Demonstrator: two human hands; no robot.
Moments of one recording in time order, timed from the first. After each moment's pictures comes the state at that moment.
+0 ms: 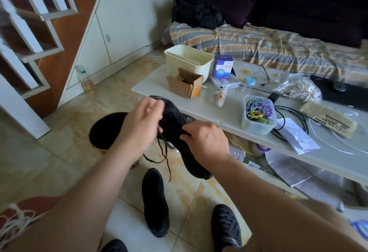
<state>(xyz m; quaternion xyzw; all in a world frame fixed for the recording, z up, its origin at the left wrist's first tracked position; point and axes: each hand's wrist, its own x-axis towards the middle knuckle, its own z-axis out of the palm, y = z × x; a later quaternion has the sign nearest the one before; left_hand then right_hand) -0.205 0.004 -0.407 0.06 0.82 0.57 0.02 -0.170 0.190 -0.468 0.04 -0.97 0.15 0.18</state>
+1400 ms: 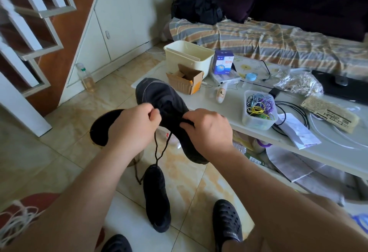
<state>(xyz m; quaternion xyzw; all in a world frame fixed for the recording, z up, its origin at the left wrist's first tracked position) -0.202 -0.002 -0.408 0.10 0.96 0.26 -0.06 -0.167 0.187 -0.447 0.03 -0.96 0.14 0.25</state>
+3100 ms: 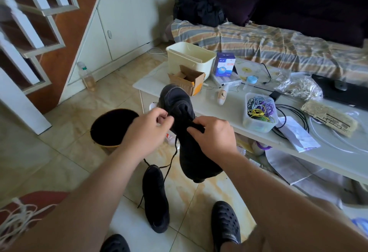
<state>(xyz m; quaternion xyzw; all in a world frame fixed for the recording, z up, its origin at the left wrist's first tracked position) -0.201 0.005 -0.427 0.11 0.93 0.35 0.02 -0.166 0.205 -0.465 -0.04 -0.95 0.25 0.18</state>
